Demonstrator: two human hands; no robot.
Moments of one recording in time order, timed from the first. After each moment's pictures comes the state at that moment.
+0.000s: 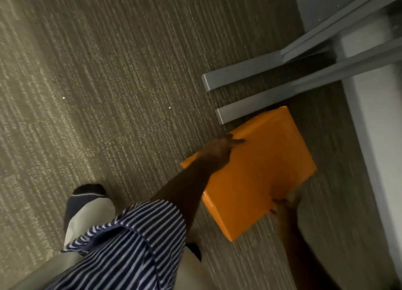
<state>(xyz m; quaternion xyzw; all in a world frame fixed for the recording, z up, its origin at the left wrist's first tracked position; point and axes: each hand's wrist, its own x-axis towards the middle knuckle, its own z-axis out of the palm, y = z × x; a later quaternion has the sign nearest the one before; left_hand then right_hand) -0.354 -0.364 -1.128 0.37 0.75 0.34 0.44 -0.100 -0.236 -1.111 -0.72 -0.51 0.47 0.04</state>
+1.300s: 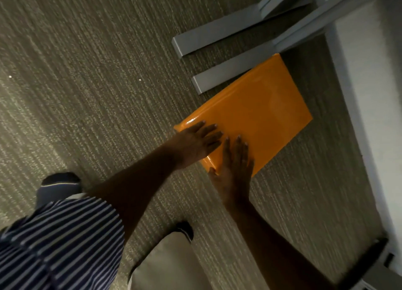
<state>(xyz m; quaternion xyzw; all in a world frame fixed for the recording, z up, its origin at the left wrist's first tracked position) -0.313 -0.402 -1.142 0.74 0.65 0.02 0.18 -0.134 -0.322 -1.128 -0.36 -0.91 0.02 -0.21</state>
